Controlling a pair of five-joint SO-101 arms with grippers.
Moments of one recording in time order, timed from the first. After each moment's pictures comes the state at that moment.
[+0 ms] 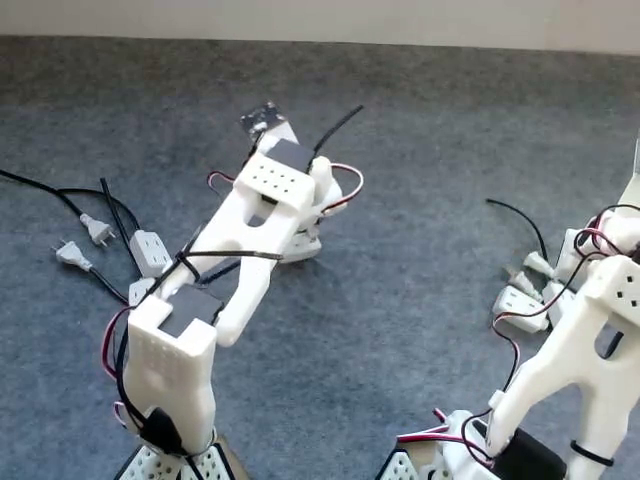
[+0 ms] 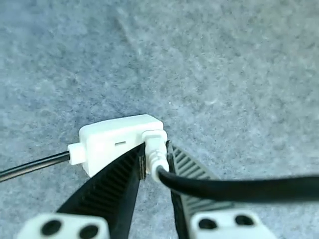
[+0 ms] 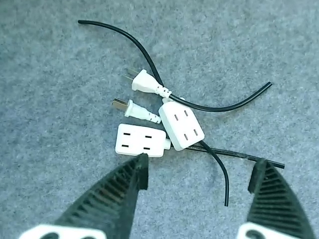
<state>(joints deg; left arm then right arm) 19.9 25.2 -13.0 73.6 61.2 29.5 -23.6 10.7 82.8 16.5</state>
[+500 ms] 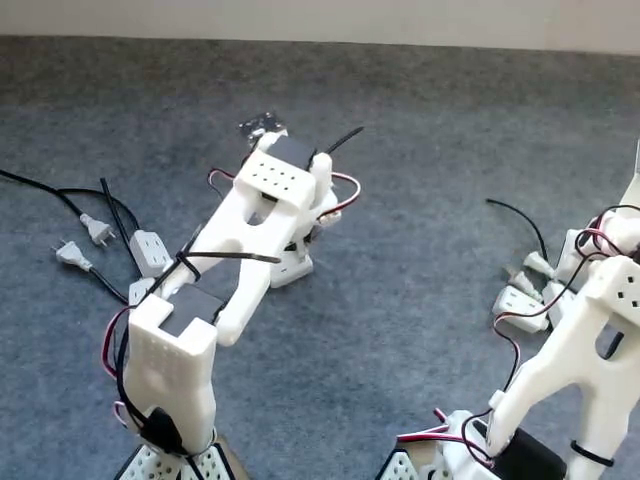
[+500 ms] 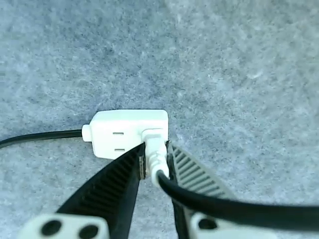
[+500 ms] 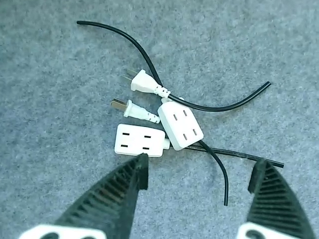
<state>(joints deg) 19.9 24.6 -15.0 84.4 60.7 29.7 -23.6 10.7 82.8 16.5</state>
